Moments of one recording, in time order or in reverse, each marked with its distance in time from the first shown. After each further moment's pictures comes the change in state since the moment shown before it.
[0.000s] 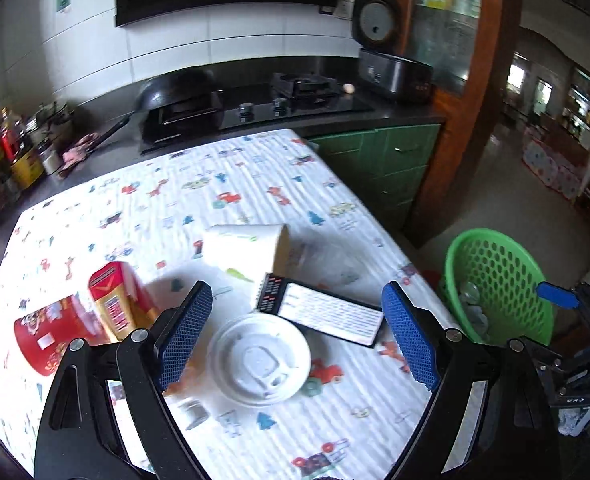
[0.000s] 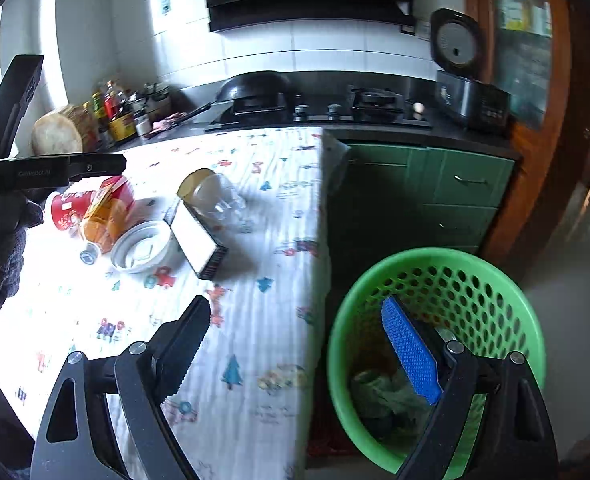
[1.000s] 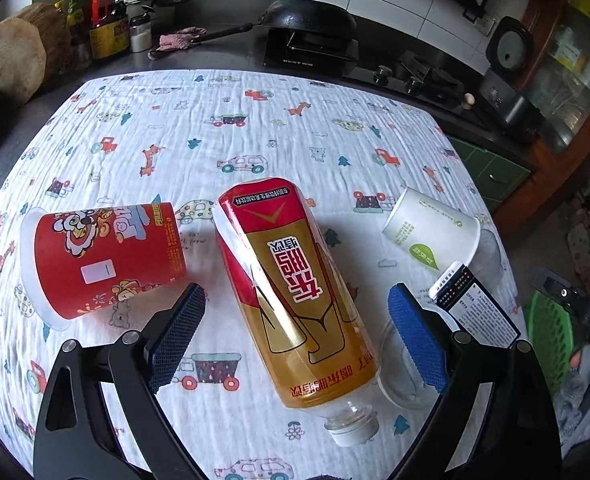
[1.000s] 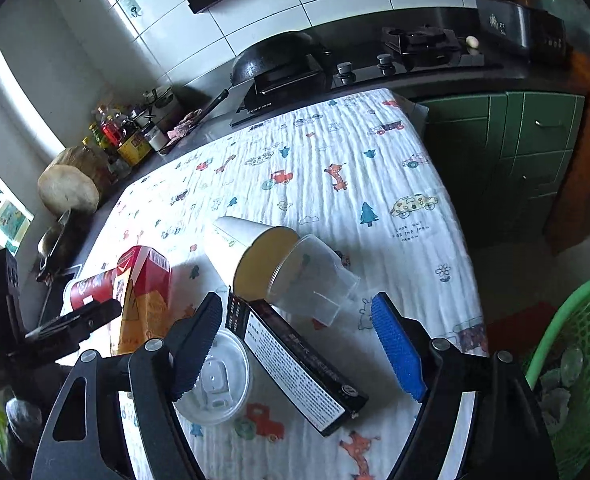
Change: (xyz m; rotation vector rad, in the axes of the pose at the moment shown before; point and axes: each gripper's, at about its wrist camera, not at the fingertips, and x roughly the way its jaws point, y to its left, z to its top) left arm 0.050 0.146 -0.034 -0.374 0.140 0.100; right arm 0.141 0.057 0.107 0.262 0.166 0.216
